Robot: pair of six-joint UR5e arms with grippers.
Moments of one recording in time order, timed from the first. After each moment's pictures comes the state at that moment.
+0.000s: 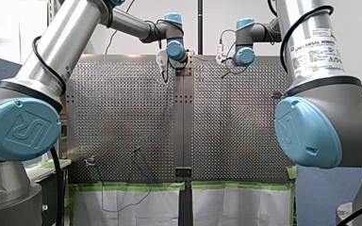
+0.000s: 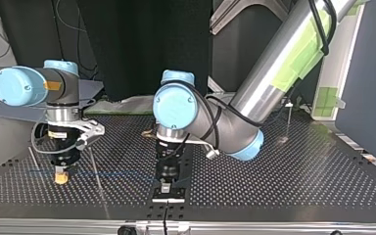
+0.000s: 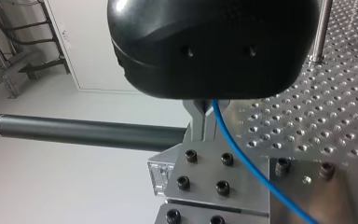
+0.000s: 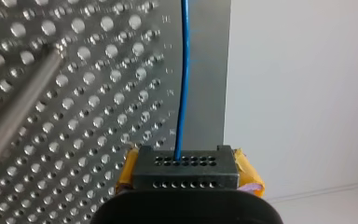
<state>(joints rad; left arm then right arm) -0.56 -2.03 -1.04 -3.03 -1.96 -1.71 1.93 -1.22 1.30 -0.28 1.61 1.62</state>
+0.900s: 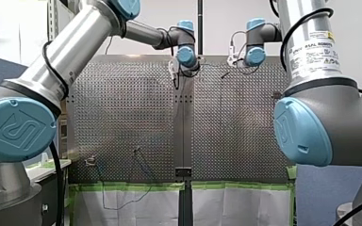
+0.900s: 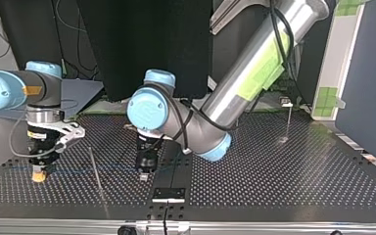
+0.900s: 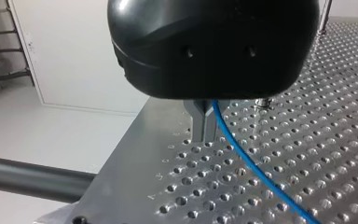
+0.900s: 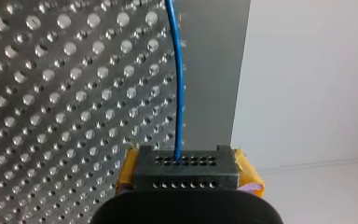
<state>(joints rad) -0.63 -2.17 -0.89 -3.12 -1.94 -1.74 1.84 -1.23 1.30 -0.25 1.61 1.59</state>
